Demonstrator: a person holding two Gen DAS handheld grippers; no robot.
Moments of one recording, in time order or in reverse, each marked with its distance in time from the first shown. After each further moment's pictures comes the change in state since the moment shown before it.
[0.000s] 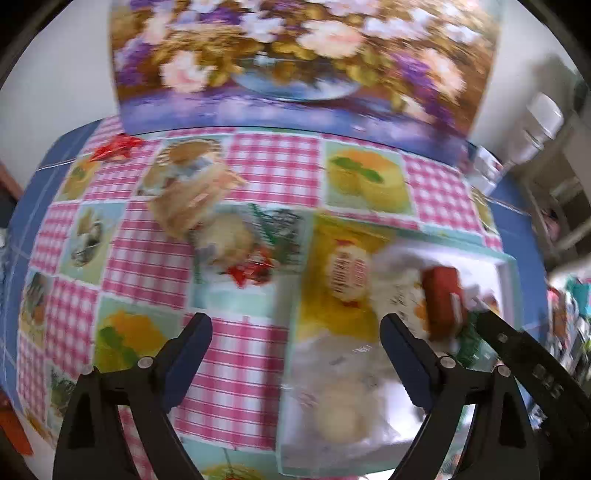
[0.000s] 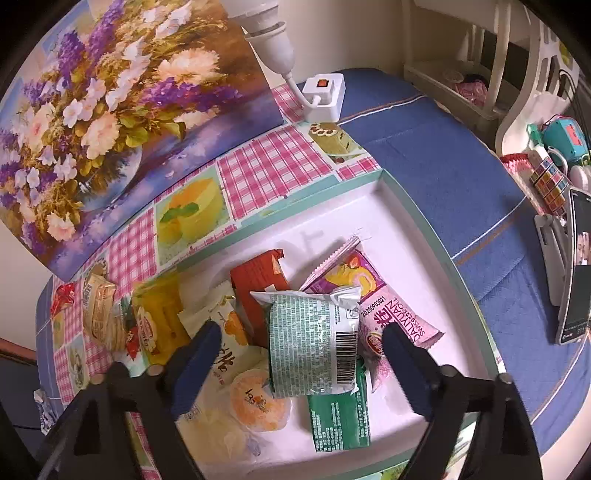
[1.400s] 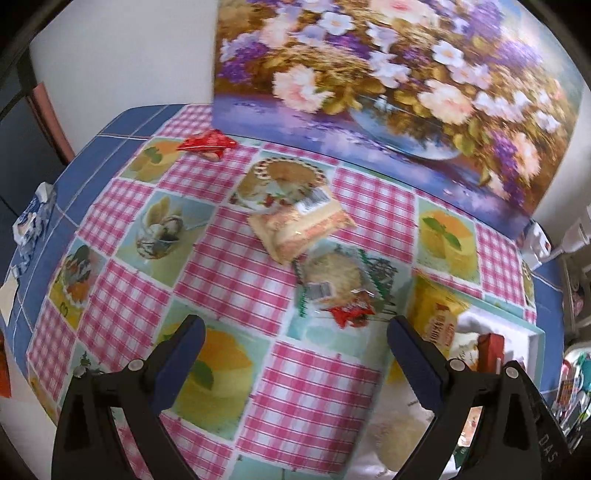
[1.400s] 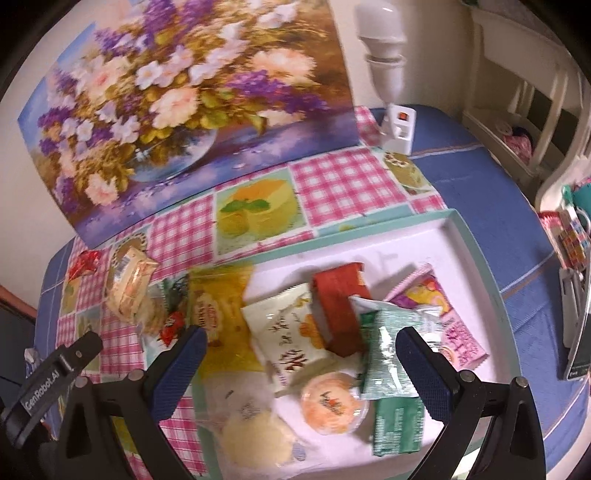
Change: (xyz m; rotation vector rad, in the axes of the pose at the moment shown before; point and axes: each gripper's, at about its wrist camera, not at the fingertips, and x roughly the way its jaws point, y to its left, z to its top) left arm -0.015 0.079 0.014 -0.219 -0.082 0.110; right arm -0.011 0.069 -0.013 -0.196 -0.078 0.052
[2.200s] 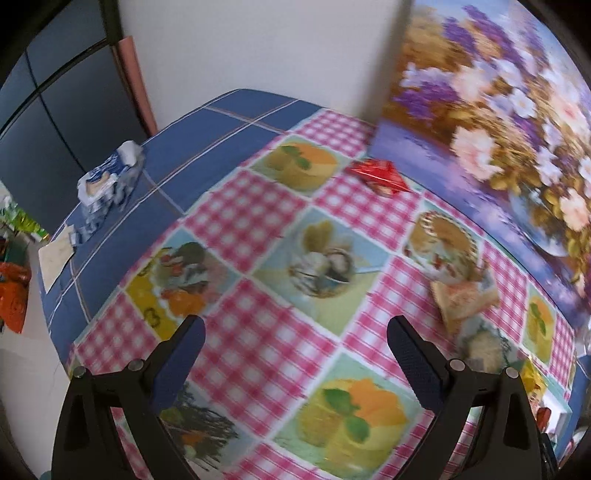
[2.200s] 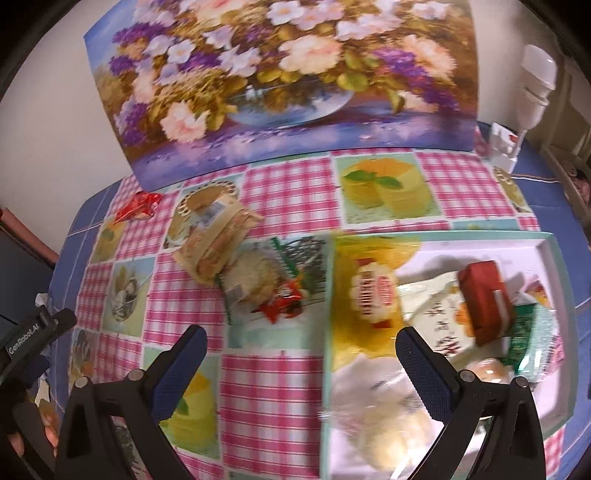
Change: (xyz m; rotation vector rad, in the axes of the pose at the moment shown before) left arm 0.008 0.160 0.026 -0.257 -0.024 0.196; right arm 0.025 0.120 -0.024 -0.183 0.055 0.099
